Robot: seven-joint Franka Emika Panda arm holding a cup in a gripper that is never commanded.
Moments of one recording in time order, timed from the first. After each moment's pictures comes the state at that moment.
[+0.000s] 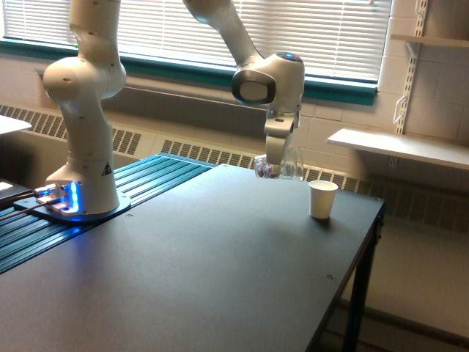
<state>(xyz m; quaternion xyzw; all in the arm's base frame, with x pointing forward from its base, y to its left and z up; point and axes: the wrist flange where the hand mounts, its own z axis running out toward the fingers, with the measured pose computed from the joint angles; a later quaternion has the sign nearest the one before) 0.439 0.235 0.253 -0.95 0.29 0.03 0.07</state>
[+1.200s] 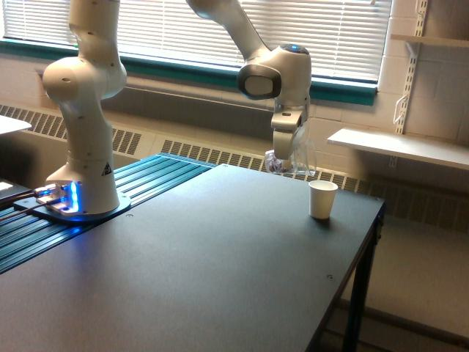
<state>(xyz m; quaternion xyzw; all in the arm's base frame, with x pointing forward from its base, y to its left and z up) 0.465 0.228 0.271 -0.94 0.33 0.02 0.10</state>
